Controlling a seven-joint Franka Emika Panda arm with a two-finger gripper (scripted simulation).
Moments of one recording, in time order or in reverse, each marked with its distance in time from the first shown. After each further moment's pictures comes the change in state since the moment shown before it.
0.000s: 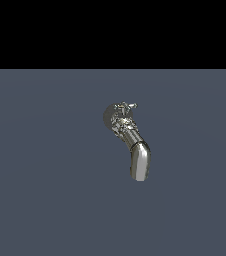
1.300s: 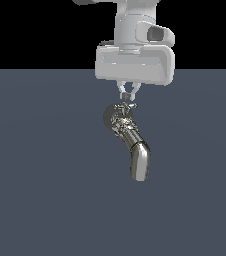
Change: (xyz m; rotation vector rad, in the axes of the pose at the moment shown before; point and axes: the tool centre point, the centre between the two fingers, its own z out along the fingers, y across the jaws) arm 0.204 0.048 0.265 0.025 -0.042 0.521
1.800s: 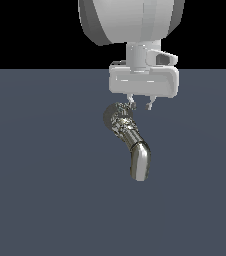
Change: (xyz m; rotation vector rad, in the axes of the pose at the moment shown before) arm 0.067 0.014 0.037 -0.047 0.105 -0.041
